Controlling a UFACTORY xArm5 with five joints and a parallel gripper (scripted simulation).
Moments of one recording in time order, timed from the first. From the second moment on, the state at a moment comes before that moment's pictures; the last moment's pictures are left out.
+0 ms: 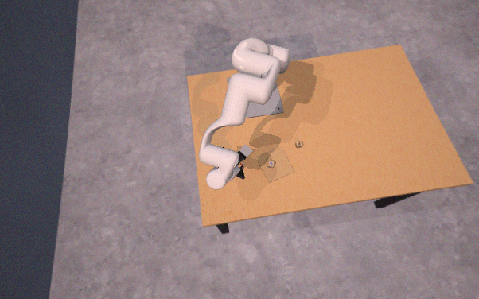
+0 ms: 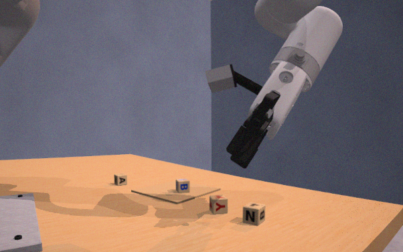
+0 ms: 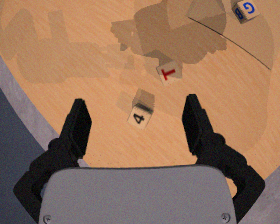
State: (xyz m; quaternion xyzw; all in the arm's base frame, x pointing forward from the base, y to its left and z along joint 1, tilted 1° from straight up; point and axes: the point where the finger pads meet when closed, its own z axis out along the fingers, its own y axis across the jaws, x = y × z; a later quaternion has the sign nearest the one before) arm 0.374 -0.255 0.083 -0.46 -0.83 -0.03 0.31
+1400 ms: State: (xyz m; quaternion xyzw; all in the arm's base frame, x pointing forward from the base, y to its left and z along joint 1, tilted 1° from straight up) arm 0.410 -0.081 0.144 -0.23 -0.97 0.00 0.01
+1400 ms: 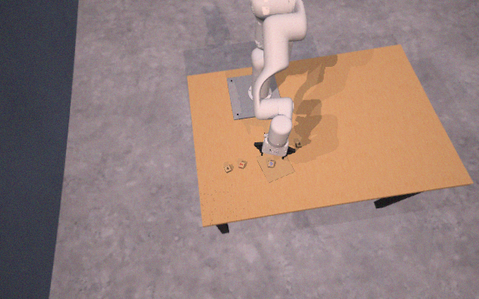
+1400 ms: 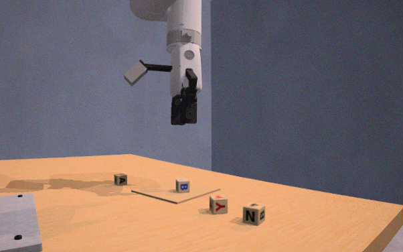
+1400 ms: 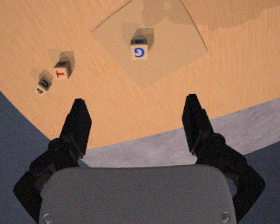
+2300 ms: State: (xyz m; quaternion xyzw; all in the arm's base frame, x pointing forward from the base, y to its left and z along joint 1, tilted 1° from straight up) arm 0.410 -0.080 0.143 -0.17 -0.98 0.00 0.01
